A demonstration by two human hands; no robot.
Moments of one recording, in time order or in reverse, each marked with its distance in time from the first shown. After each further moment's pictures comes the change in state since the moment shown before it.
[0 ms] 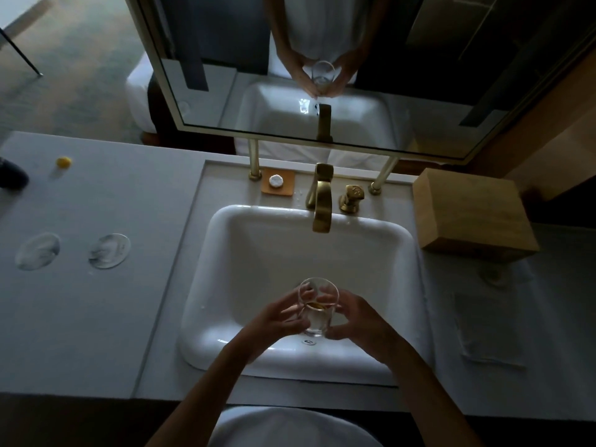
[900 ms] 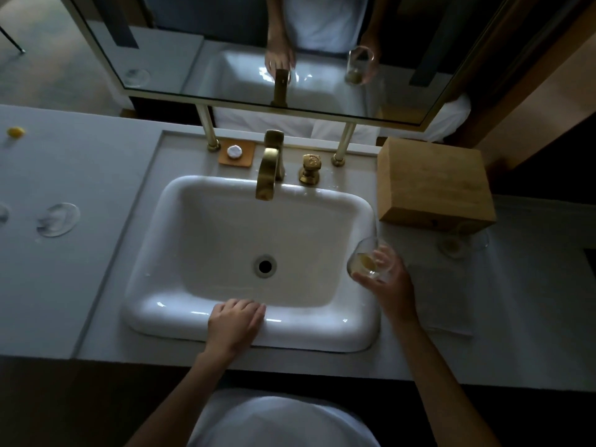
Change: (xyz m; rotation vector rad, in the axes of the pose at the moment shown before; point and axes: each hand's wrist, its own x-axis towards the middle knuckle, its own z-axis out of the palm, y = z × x) left_hand 0.021 -0.110 0.065 1.499 0.540 -0.104; right_hand -0.047 0.100 -0.135 -0.057 0.757 -0.043
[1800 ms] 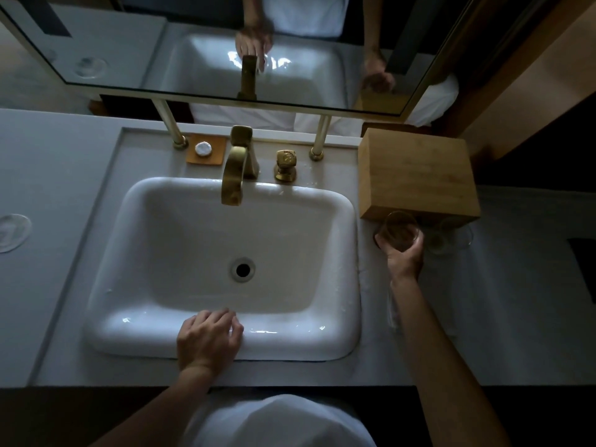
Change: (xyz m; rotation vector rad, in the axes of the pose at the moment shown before) left_hand 0.003 0.020 -0.002 0.033 0.092 -0.127; right_hand 0.102 0.033 -0.034 0.148 0.381 0.206
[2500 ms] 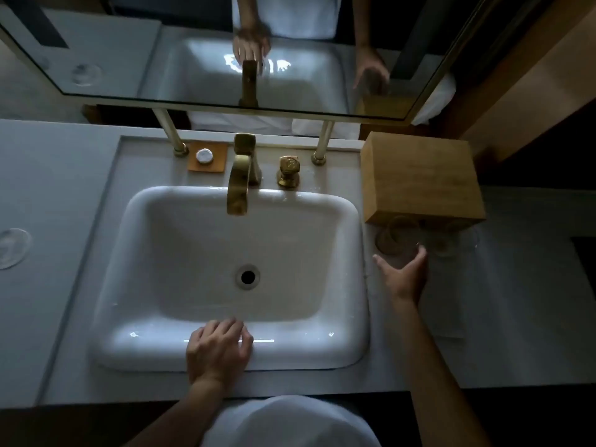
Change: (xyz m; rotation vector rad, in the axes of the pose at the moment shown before) left_hand 0.002 0.000 -0.006 -0.032 -0.056 -0.029; right_hand -0.040 -0.004 0.001 -0.374 0.088 -0.025
